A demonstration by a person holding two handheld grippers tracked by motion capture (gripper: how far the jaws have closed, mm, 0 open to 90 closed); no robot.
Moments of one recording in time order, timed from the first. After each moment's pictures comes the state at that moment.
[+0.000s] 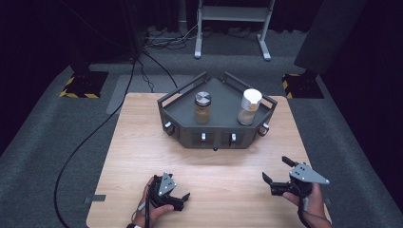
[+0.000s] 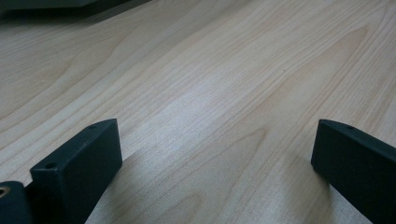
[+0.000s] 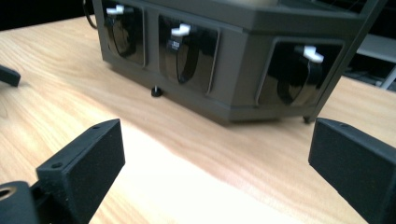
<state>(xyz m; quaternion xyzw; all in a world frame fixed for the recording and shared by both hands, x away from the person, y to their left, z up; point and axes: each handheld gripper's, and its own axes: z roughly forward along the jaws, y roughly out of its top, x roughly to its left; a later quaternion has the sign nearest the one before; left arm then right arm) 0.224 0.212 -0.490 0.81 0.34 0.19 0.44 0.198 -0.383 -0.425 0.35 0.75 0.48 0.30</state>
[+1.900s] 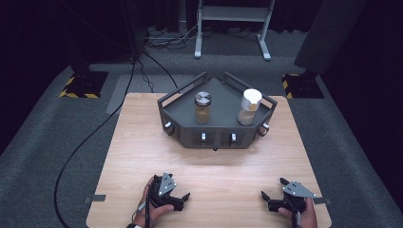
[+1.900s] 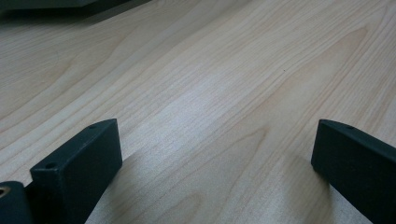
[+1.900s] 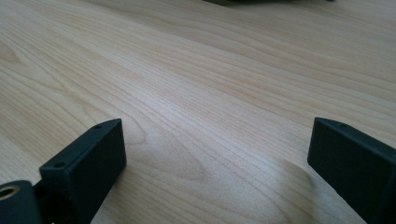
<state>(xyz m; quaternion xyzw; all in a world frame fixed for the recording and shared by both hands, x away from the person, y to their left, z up) 0.224 0.212 -0.490 0.81 0.34 0.19 0.44 0.189 -0.384 -0.486 0.41 0.77 0.41 0.26</state>
